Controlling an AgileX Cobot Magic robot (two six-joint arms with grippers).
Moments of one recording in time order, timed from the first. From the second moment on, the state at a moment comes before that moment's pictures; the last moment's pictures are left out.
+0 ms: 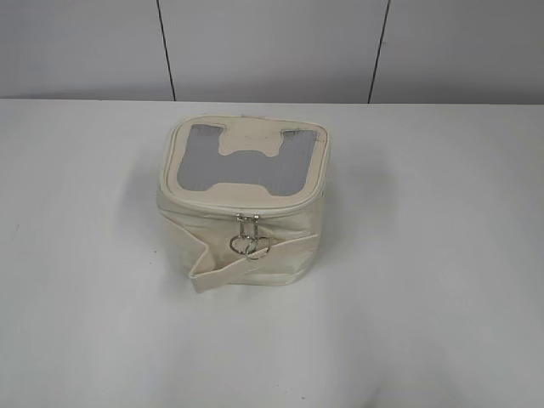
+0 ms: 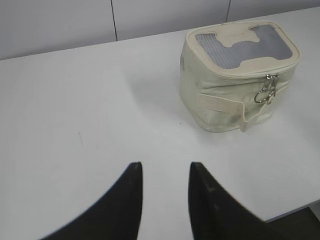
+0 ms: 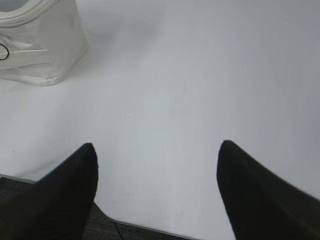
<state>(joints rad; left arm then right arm) -0.32 0.01 -0.54 -0.06 1.06 0.08 0.19 -0.01 -0.50 0.09 1.05 -0.07</state>
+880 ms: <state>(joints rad) -0.04 -0.01 -0.54 -0.06 1.06 0.08 0.03 -0.01 -0.50 0.09 1.05 -0.07</state>
